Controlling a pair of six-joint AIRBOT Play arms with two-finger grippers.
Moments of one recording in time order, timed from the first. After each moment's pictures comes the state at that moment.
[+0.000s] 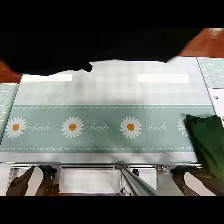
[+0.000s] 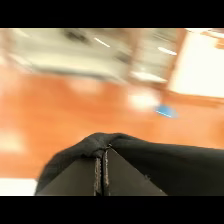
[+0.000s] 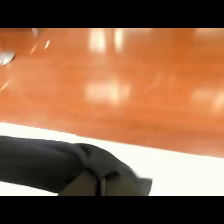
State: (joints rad) left arm 0.56 -0.69 1.59 0.80 -1.05 -1.24; right arm -0.13 -1.03 2.06 -1.14 1.37 1.50
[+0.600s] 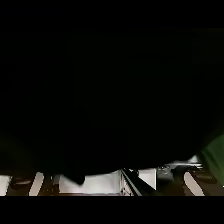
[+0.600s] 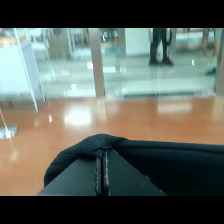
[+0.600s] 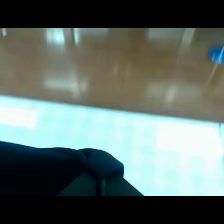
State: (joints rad) left arm 0.19 -0.44 1.58 1.50 -1.15 -1.46; right arm -0.13 -0.75 1.91 -1.29 1.59 1.51
